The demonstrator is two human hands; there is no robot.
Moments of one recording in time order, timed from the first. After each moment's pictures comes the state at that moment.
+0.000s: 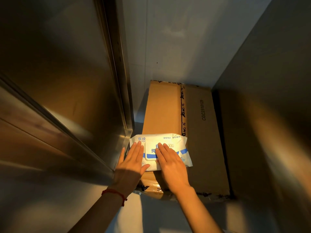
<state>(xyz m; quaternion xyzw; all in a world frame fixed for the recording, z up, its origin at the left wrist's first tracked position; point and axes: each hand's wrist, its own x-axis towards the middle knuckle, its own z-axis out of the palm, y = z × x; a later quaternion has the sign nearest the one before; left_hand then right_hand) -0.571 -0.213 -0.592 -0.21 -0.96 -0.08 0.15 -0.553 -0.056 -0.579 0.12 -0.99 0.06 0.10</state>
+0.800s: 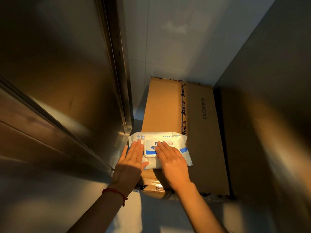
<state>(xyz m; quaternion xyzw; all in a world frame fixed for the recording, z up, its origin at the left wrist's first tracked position) -0.574 -0.210 -0.598 -0.23 -0.96 -0.05 0.14 -0.561 -0.050 -0.578 0.16 -0.98 0.07 0.13</state>
